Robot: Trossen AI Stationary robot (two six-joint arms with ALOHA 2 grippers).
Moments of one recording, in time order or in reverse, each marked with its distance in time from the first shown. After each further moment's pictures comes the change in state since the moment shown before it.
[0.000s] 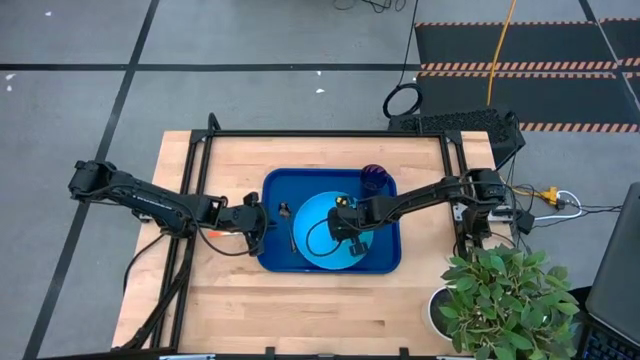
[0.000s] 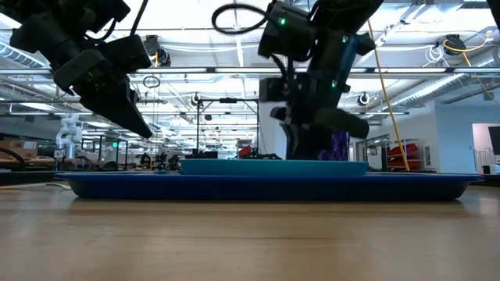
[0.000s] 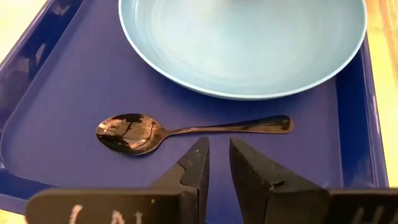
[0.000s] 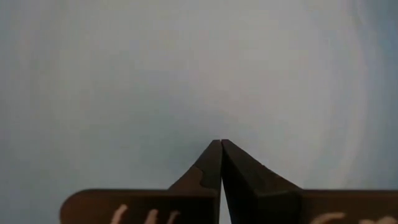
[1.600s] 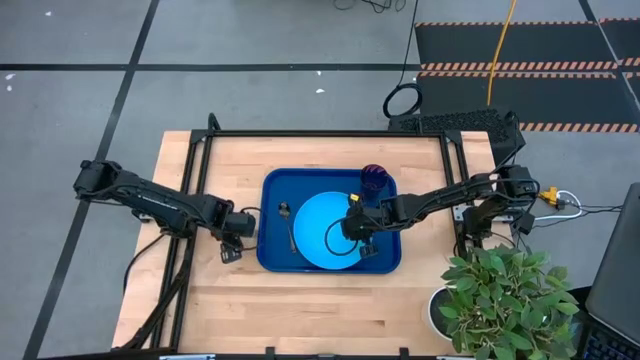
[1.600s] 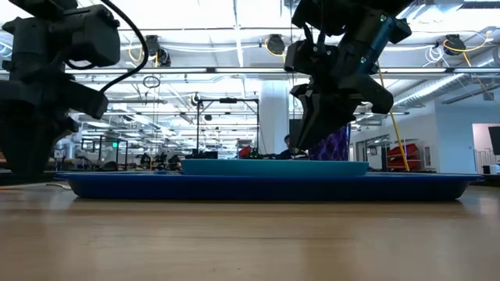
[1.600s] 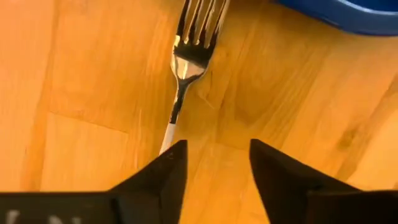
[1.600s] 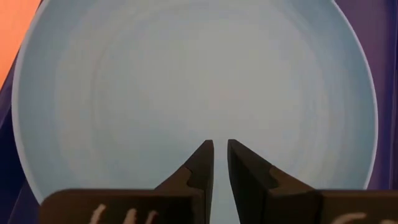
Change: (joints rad) left arm -0.001 0.072 0.086 -0.708 0.290 -0.238; right arm 0.029 -0.223 -0.194 0.148 0.005 0.055
